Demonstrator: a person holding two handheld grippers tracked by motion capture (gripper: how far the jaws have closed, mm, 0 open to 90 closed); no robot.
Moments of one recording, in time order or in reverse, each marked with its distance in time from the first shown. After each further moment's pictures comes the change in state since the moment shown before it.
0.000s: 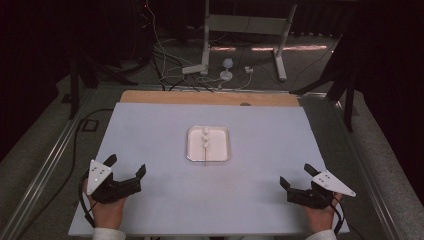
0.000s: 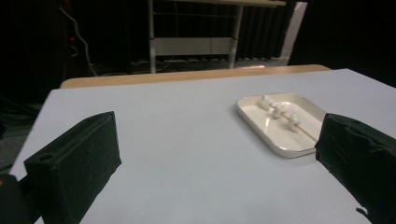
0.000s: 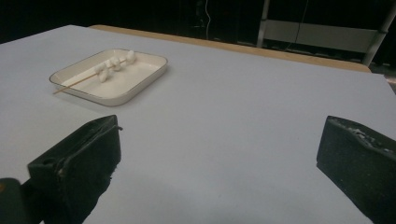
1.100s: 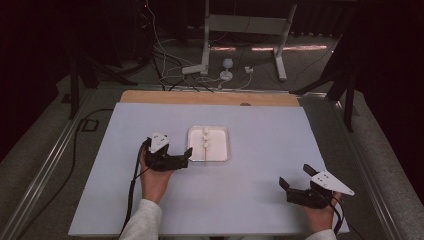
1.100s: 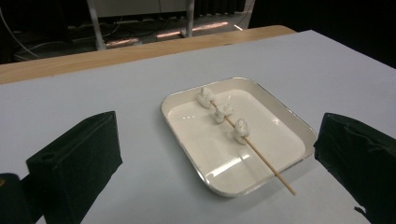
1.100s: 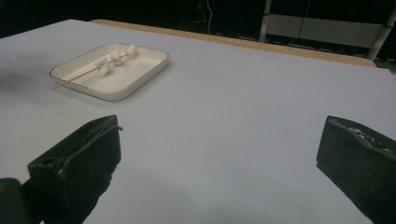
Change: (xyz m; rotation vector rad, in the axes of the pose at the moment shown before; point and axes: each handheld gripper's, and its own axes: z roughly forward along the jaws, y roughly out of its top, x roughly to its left) left arm -0.065 0.023 0.119 0.184 -0.154 0.041; right arm 0.000 -0.001 0.002 0.020 0.009 -0.002
